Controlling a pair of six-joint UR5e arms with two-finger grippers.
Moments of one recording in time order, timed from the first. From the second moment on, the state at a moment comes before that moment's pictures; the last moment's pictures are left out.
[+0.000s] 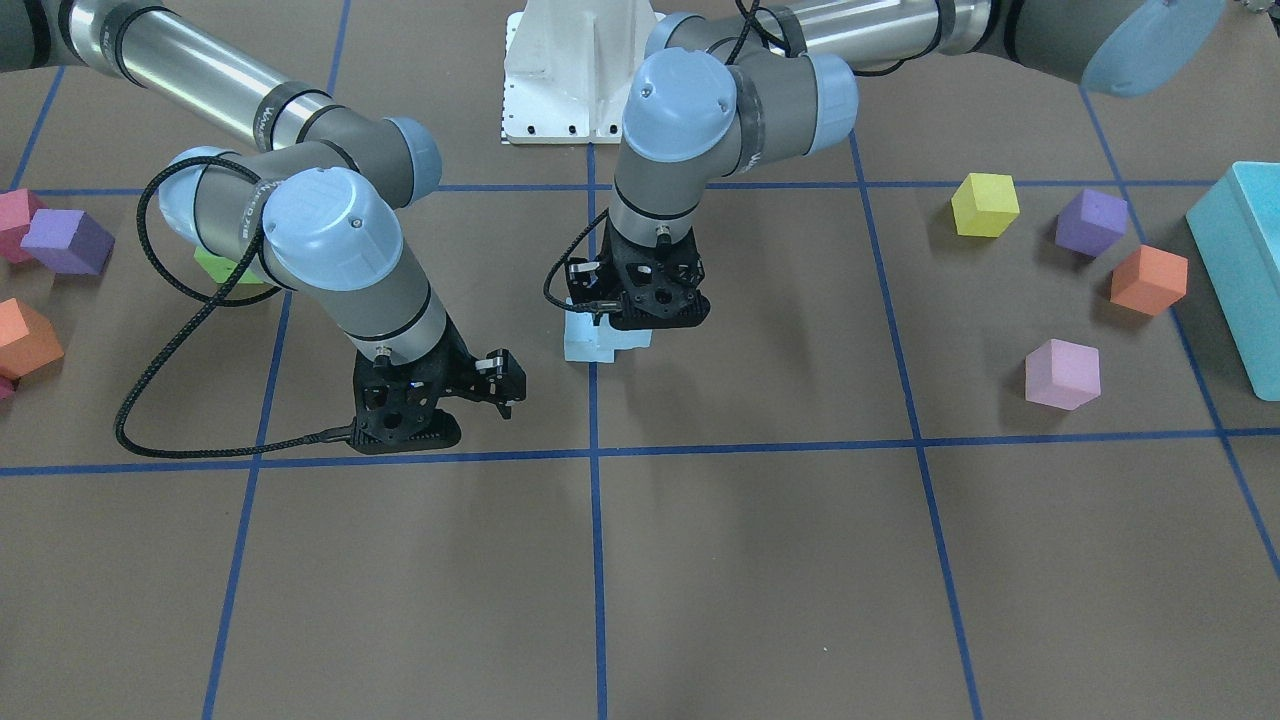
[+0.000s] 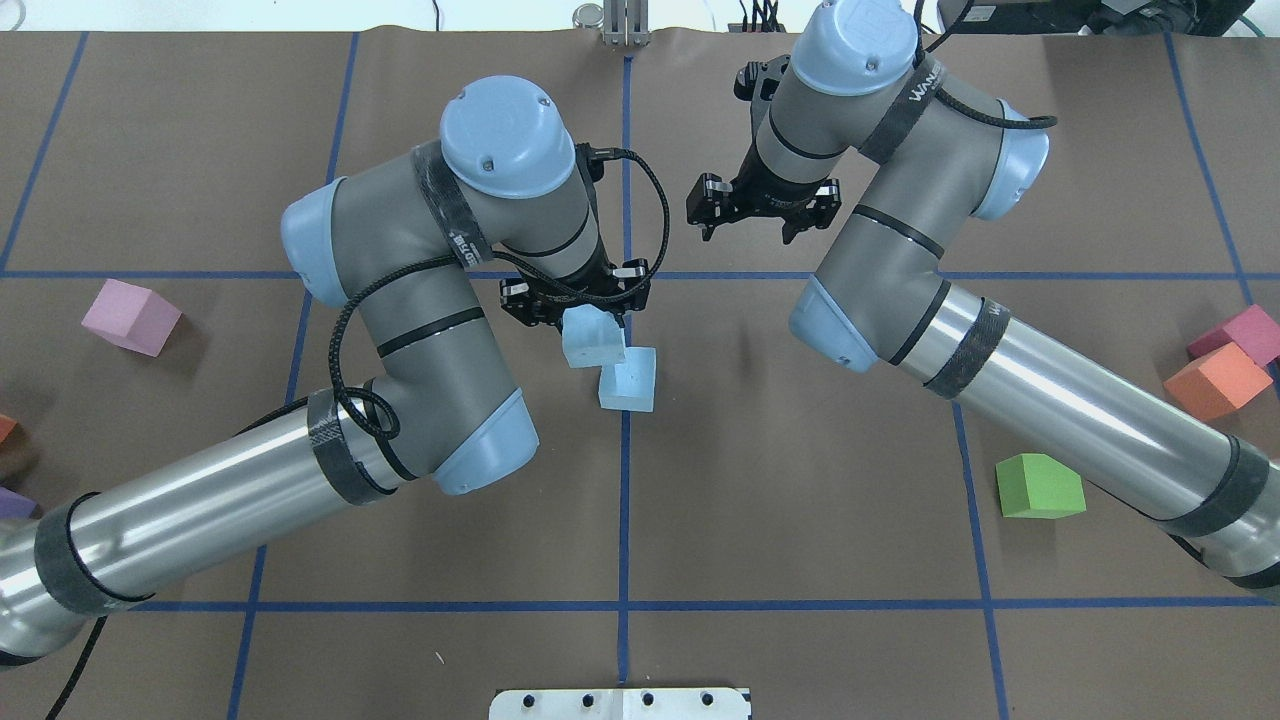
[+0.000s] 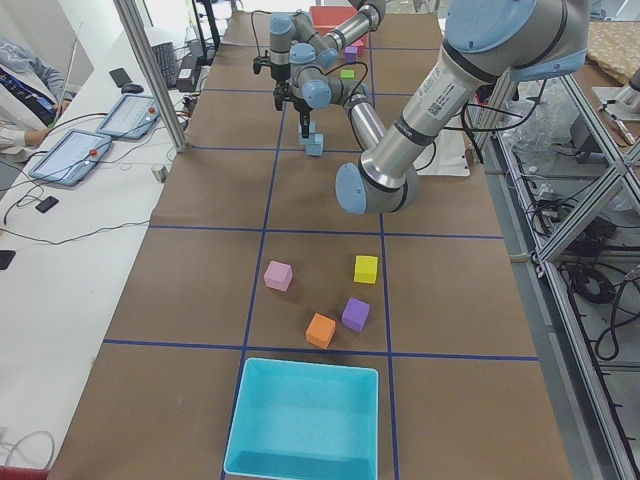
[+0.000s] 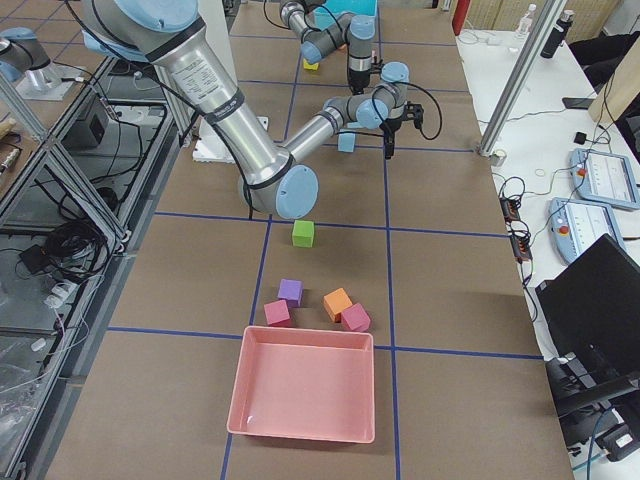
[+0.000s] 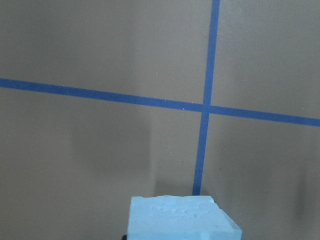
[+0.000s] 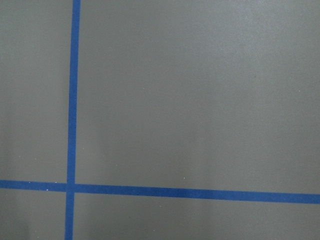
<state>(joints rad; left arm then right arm) -0.60 -2.44 -1.52 -1.60 -2.00 -1.27 0.78 -0.82 1.43 -1.41 2.07 1.02</state>
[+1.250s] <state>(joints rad) -0.55 -2.47 -1.50 -1.61 -1.95 -1.26 0.78 -0.83 1.43 -1.41 2.07 1.02</state>
